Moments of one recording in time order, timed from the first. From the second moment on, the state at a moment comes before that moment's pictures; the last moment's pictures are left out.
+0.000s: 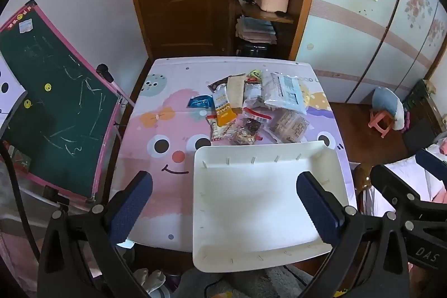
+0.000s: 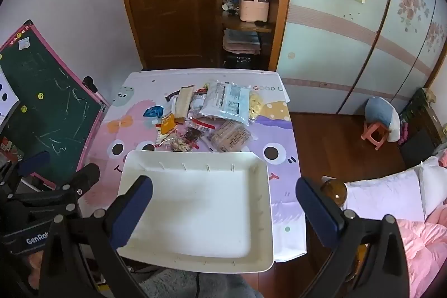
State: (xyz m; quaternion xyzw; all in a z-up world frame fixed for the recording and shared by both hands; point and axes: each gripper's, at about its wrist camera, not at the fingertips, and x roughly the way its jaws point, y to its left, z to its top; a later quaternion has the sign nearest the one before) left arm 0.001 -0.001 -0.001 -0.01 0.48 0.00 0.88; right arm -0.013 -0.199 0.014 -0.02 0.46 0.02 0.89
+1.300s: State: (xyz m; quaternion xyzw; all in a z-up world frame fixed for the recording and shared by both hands) left arm 0.003 0.003 0.009 0.00 0.48 -0.01 0.88; right arm -0.012 -0.186 0.032 -0.01 0.44 0.05 0.90
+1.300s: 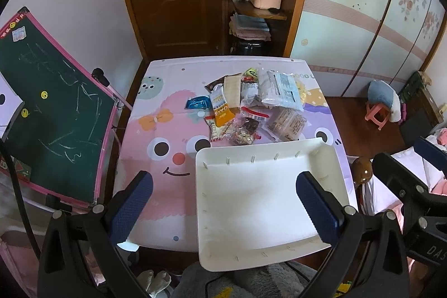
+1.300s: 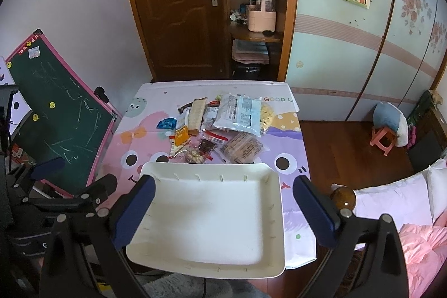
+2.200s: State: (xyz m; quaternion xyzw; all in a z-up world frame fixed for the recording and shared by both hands) left arm 0.007 0.018 0.015 0.00 0.47 -0.01 0.88; right arm -0.012 -0.173 0.037 -0.01 0.42 0.04 0.90
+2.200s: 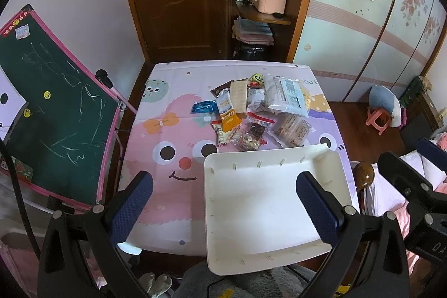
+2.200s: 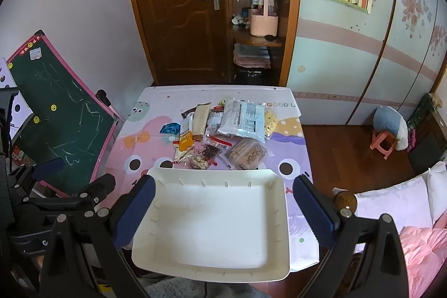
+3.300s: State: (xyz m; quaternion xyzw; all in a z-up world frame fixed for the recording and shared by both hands) left arm 0.019 0.054 0.029 0.00 0.44 -0.05 0.90; right arm 0.000 -0.180 0.058 0.02 0.43 0.00 0.90
